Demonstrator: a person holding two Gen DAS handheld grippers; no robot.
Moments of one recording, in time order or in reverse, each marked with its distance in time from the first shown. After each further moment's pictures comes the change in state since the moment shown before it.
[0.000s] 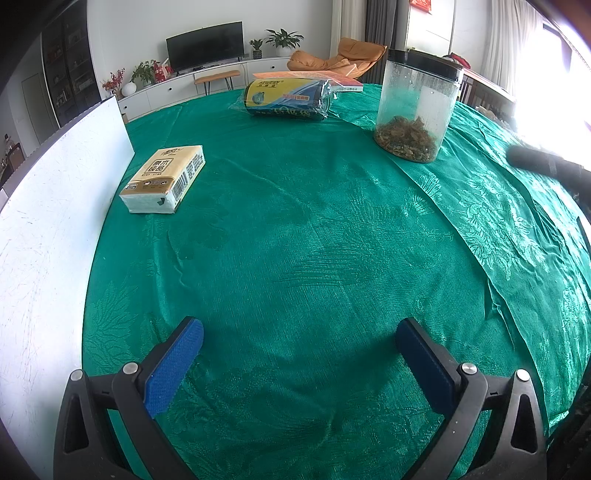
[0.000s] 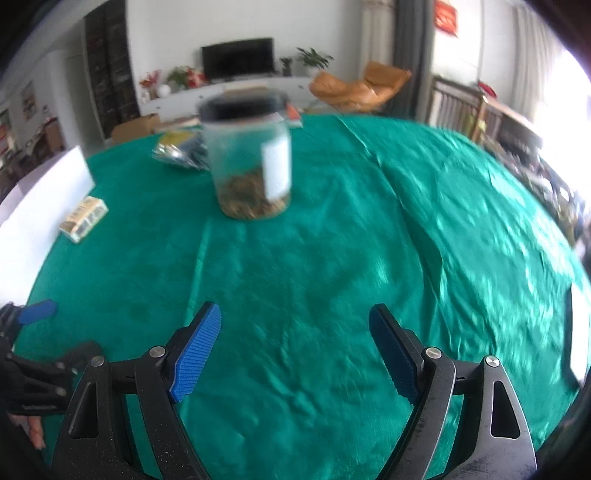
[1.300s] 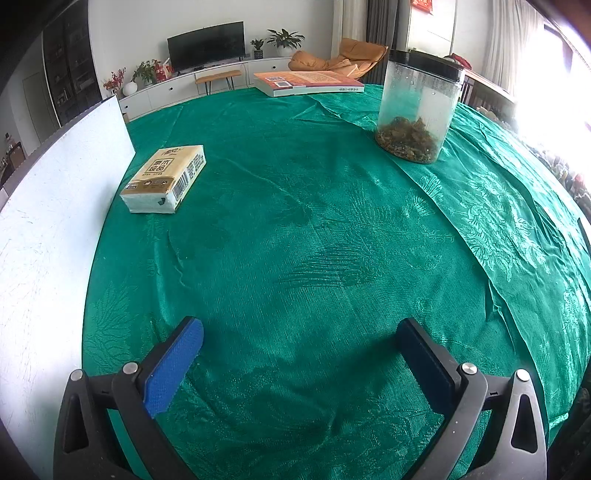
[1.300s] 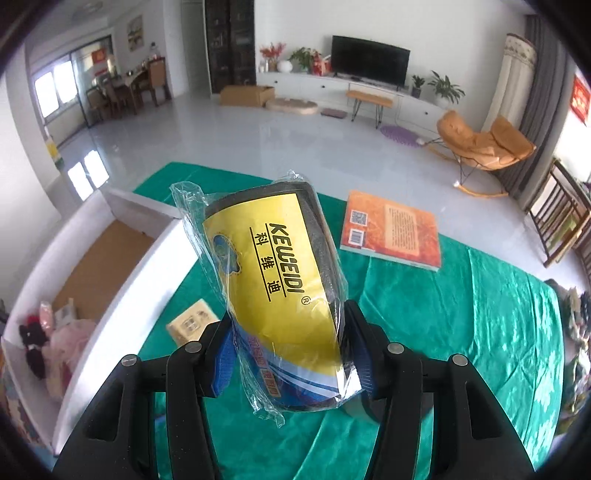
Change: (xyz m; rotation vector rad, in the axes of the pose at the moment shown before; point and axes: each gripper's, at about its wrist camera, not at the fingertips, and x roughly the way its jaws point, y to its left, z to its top) left arm -0.001 0.001 0.001 -0.001 0.000 -0.001; right arm -0.033 0.069 0.194 -0.194 0.087 0.290
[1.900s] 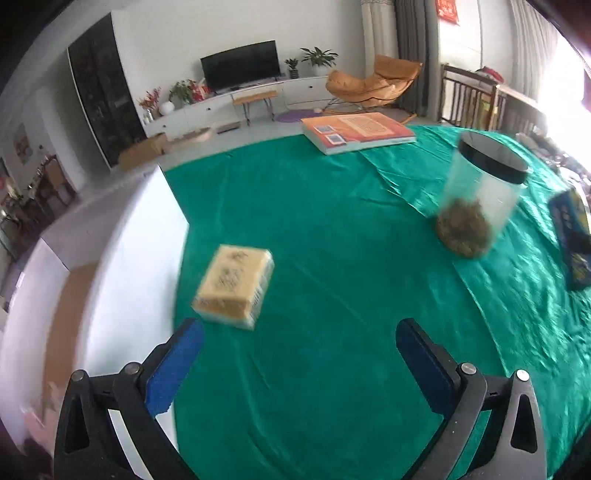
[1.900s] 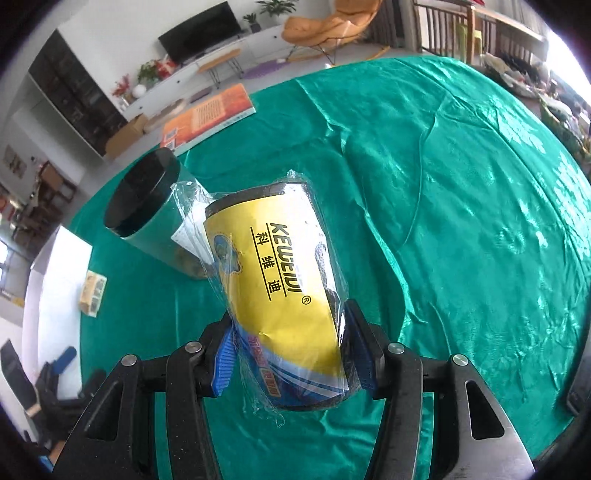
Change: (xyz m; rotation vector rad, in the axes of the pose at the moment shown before) left arm -0.014 0.034 0.104 -0.008 -0.058 0.219; right arm 0.019 -0.173 -0.188 0.606 0.099 -0.068
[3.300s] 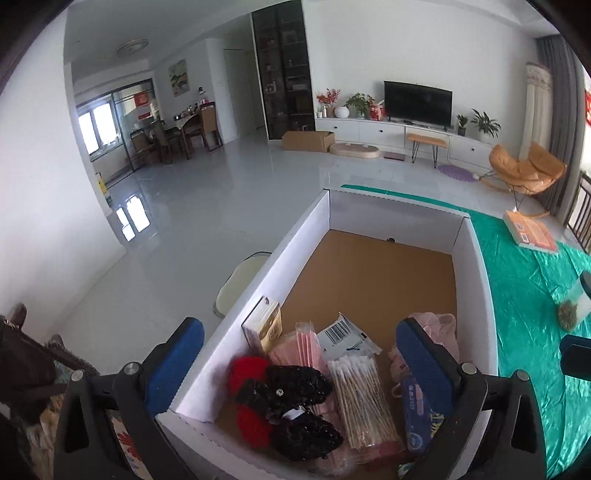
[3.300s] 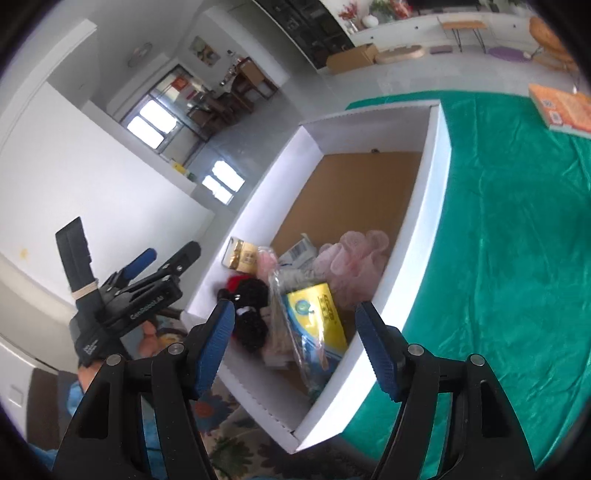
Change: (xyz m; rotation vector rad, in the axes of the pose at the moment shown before) left arm -0.190 0.274 -0.142 -0.500 -0.066 0.368; right arm -0.045 0.383 -0.128 -0.502 0.171 0.587
